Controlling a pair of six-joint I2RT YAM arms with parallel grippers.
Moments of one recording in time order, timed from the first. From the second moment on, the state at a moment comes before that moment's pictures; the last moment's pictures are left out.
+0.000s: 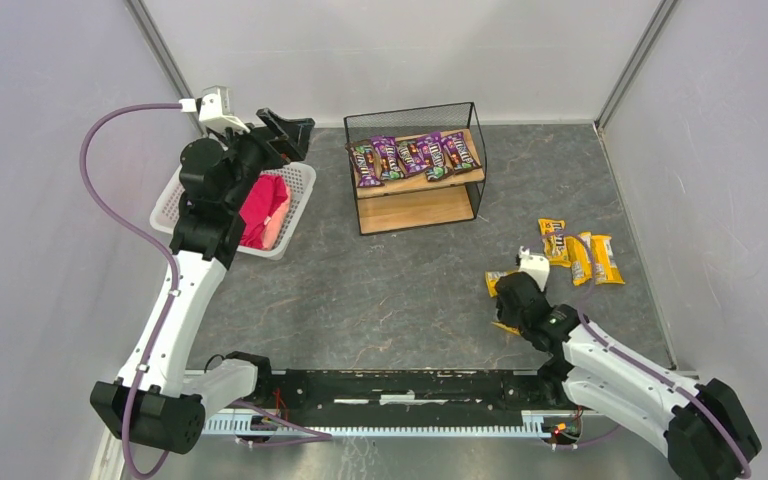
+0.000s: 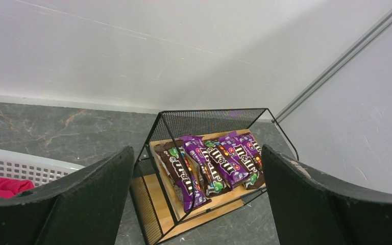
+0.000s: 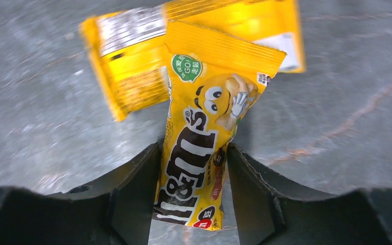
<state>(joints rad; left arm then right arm) -0.19 1.08 1.17 -0.01 0.11 -0.46 0.62 0.81 0.29 -0.47 0.48 0.67</state>
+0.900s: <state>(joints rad) -0.19 1.10 1.16 -0.01 0.11 -0.46 1.08 1.33 0.58 -0.17 0.28 0.31</state>
